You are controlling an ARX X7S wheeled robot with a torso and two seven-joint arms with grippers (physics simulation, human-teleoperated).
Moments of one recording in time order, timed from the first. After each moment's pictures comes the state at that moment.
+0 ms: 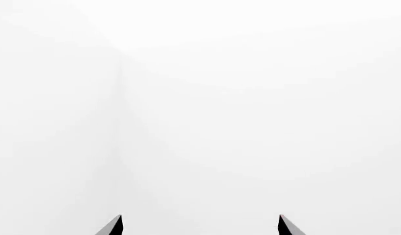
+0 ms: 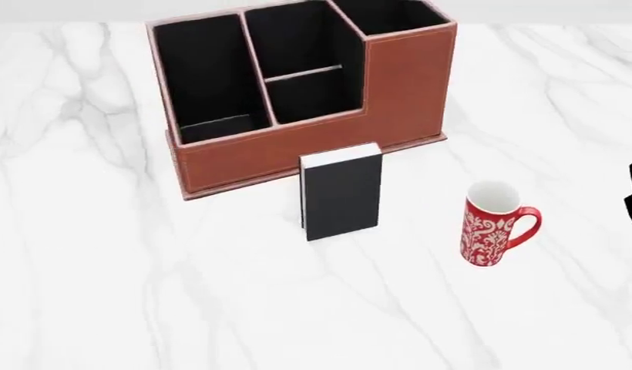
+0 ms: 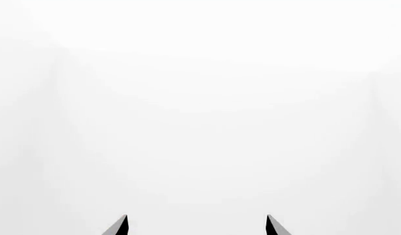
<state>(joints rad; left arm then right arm) -0.52 -0.36 -0.31 0.80 -0.35 -0.78 -0.07 0.76 0.64 0.69 -0.92 1.10 1.19 0.22</state>
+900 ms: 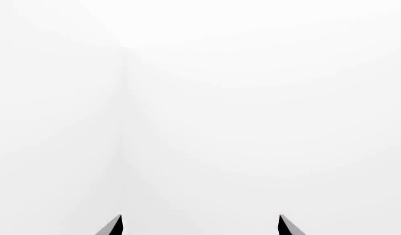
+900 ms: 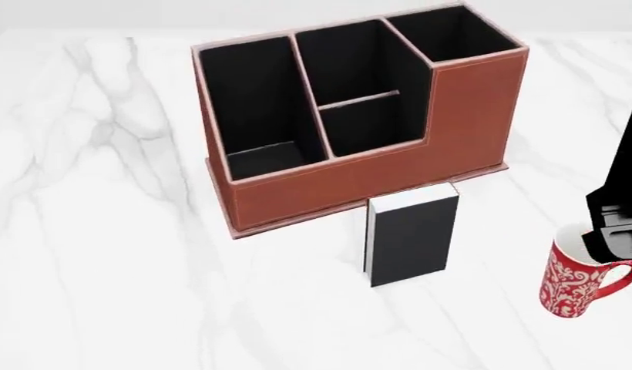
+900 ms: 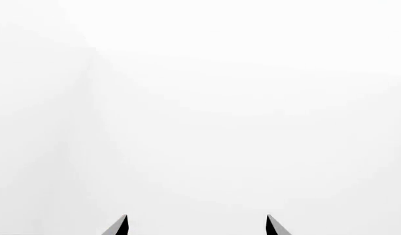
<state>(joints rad) -0.50 -0.37 -0.31 0.80 -0.35 -0.77 -0.09 0.73 0.66 0.68 -0.93 1.15 1.13 0.18</state>
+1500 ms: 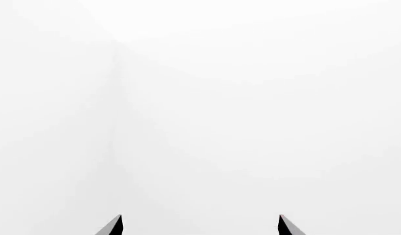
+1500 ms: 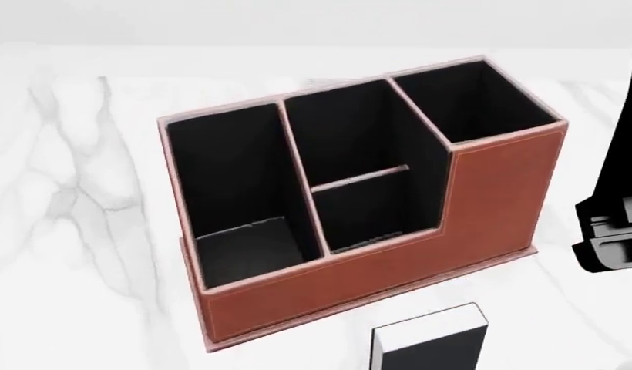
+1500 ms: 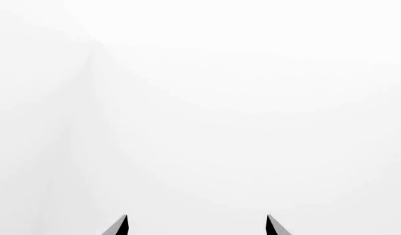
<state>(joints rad) -0.50 -0.38 -0.30 0.80 -0.36 -0.77 -0.10 0.70 0.66 0.67 -0.93 1.16 1.10 0.18</state>
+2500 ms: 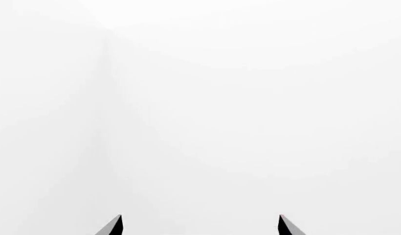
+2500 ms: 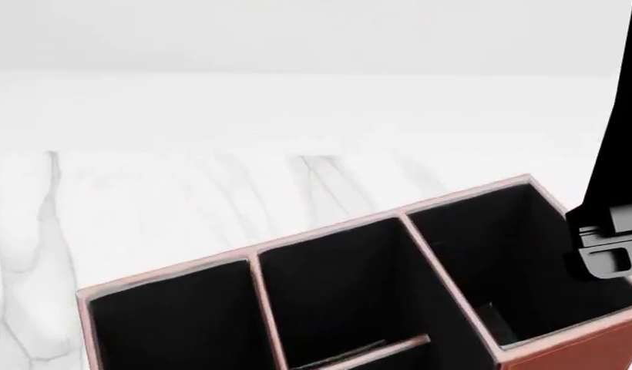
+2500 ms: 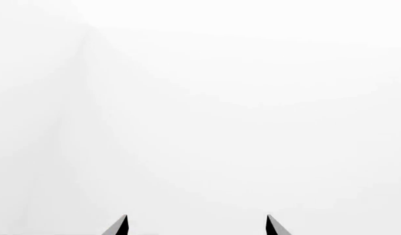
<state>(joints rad) -0.50 -0.39 -0.30 0.80 -0.38 -0.76 -0.11 0.68 0.69 0.65 -0.93 1.17 1.07 0.18</state>
